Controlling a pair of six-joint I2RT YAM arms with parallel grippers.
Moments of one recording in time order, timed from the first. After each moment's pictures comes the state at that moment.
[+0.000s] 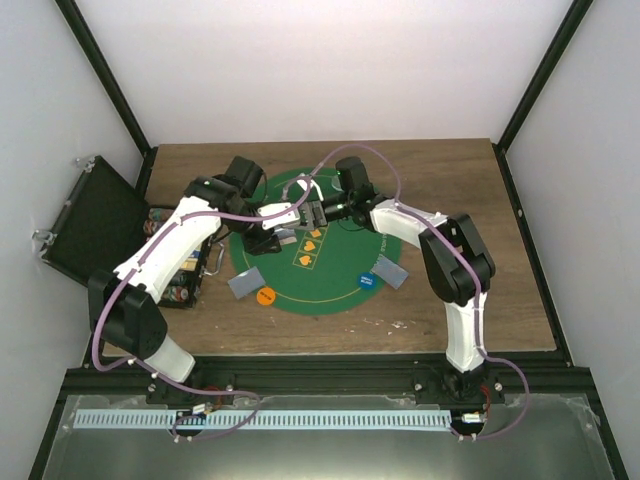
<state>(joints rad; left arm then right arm) -0.43 1.57 1.45 -1.12 0.32 0.78 0.55 2.01 1.41 0.13 -1.21 0.43</state>
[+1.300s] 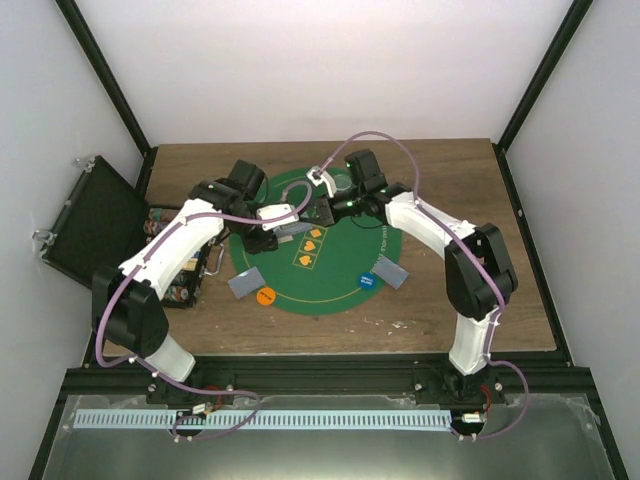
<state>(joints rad) -0.43 1.58 1.40 -1.04 0.22 0.76 0.52 1.87 1.44 -0.25 -0.98 0.16</state>
